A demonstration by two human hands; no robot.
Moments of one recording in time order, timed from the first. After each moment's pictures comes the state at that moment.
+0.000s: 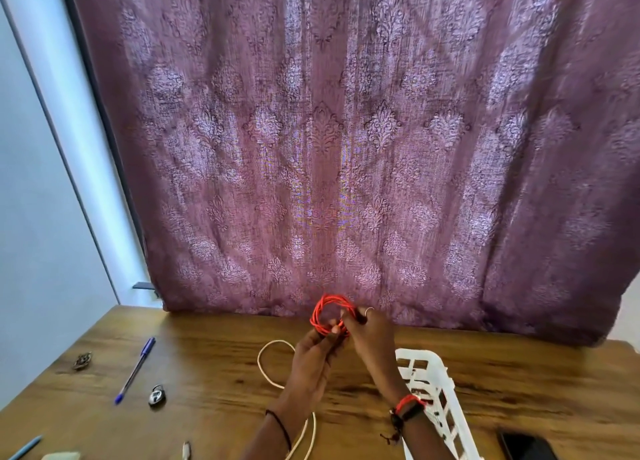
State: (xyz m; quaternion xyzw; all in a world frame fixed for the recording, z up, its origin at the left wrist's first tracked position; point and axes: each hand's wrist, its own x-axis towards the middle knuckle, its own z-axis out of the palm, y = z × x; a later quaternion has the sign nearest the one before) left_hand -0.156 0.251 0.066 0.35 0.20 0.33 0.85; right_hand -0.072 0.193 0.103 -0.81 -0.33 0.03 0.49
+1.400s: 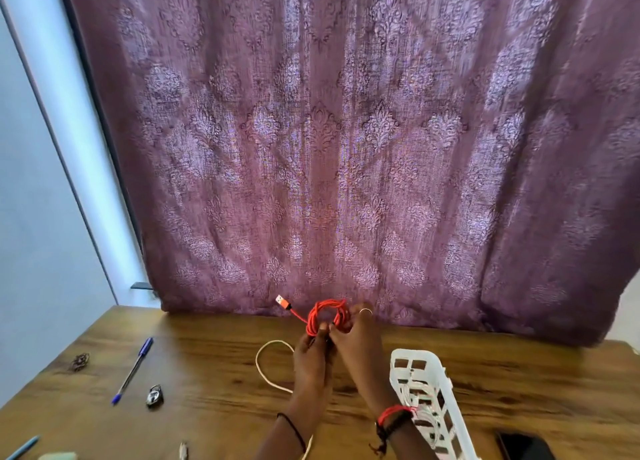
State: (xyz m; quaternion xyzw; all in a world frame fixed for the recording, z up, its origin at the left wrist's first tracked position) left_hand -0.145 0.242 0.066 0.27 0.27 0.40 0.83; right_hand -0.087 0.202 0.094 -0.83 -0.30 0.03 0.46
